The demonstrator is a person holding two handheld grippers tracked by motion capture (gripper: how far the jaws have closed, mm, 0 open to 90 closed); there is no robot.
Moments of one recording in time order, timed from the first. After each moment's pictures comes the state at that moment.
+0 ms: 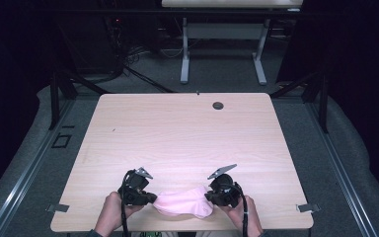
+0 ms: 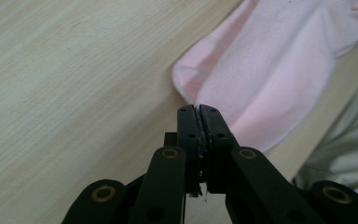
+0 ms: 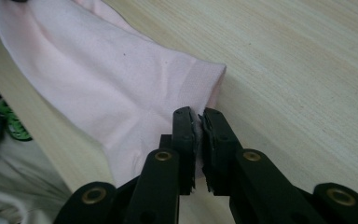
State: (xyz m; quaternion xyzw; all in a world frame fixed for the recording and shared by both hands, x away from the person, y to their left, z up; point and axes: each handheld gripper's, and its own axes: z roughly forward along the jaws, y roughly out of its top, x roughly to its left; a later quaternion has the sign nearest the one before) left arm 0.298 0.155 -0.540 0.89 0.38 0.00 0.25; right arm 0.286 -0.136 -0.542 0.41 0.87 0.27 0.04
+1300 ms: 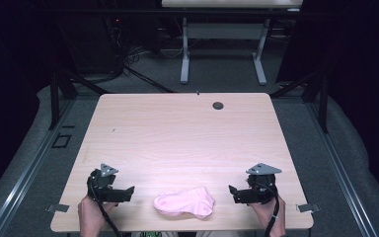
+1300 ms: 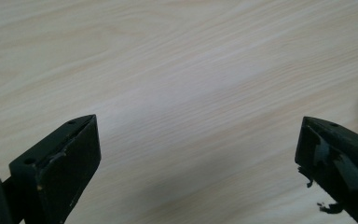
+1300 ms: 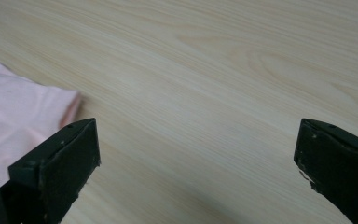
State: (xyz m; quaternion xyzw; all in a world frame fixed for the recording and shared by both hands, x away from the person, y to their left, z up) left arm 0.294 0.238 -0.552 0.78 0.53 0.18 0.27; right arm 0.278 -0.226 -0.532 0.48 0.78 0.34 0.19
